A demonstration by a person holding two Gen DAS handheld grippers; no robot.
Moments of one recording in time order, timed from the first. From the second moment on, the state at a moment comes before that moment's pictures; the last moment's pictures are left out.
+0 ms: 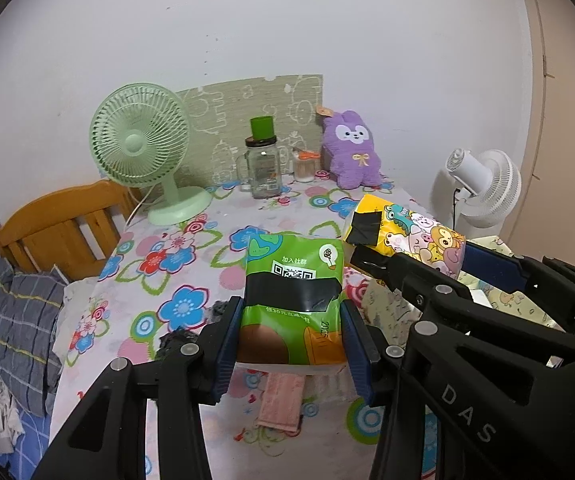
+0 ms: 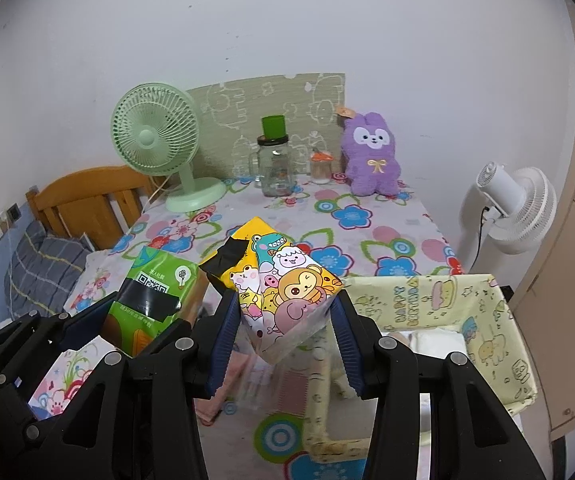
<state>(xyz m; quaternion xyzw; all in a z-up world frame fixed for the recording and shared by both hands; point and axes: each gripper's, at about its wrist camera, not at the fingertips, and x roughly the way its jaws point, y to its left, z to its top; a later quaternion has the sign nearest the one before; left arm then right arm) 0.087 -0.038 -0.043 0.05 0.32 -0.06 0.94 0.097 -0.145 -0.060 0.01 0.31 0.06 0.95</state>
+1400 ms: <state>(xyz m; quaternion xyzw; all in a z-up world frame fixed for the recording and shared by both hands) 0.119 -0.161 -0.074 0.10 0.35 -0.16 0.92 0.113 -0.265 -0.086 0.04 0.33 -0.04 0.94</state>
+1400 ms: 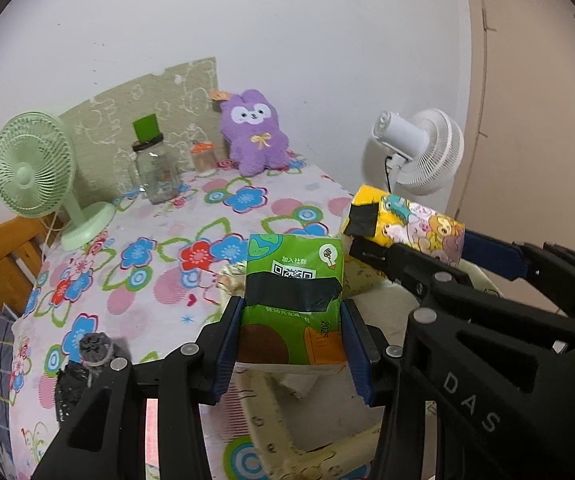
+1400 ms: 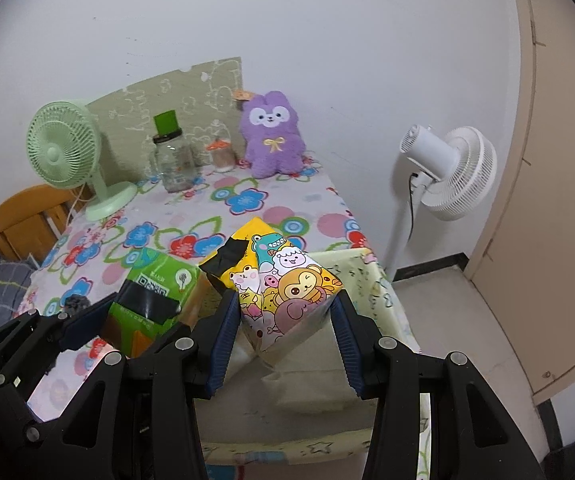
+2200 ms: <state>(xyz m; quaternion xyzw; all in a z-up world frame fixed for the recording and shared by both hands) 0.127 -0.186 -0.103 0.13 0.39 -0.18 0.89 0.133 -0.285 -0.121 0.08 0.38 -0.04 0.92</state>
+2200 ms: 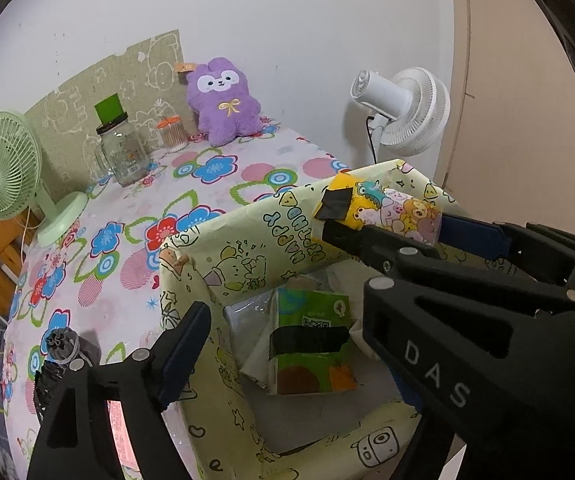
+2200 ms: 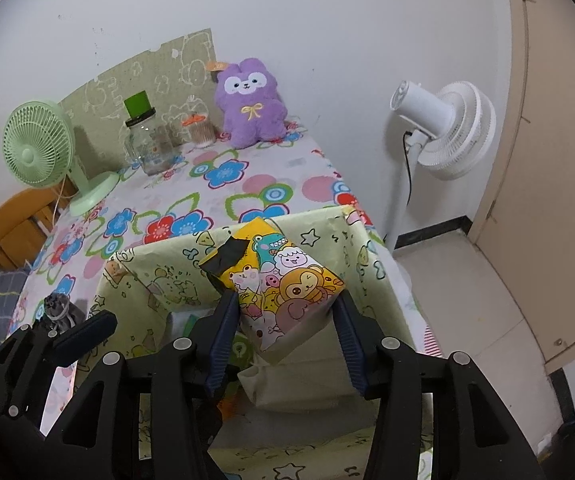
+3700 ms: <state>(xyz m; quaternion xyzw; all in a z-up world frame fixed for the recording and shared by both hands) 0.075 -0.154 -0.056 0.12 0.34 -0.18 0.91 0.068 -0.248 -0.077 0.06 0.33 -0.05 0.94</state>
